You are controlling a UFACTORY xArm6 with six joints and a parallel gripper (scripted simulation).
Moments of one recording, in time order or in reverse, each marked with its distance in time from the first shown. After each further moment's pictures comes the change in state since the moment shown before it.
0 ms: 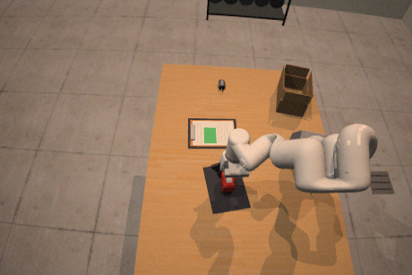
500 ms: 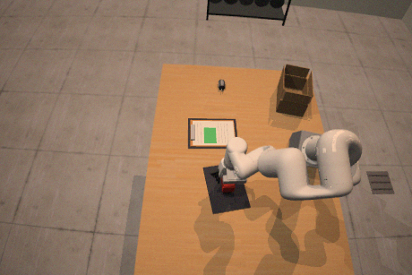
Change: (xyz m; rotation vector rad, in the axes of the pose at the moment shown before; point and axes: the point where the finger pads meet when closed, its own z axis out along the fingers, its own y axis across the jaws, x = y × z) arm 0.000 0.000 0.054 0.001 -0.001 0.000
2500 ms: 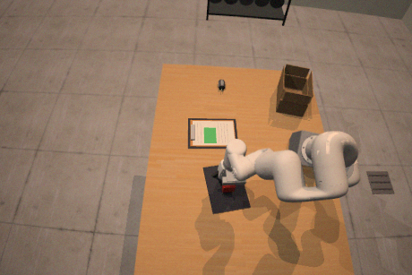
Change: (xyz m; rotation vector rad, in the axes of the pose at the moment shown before) arm 0.000 0.001 0.013 -0.004 0.003 -0.001
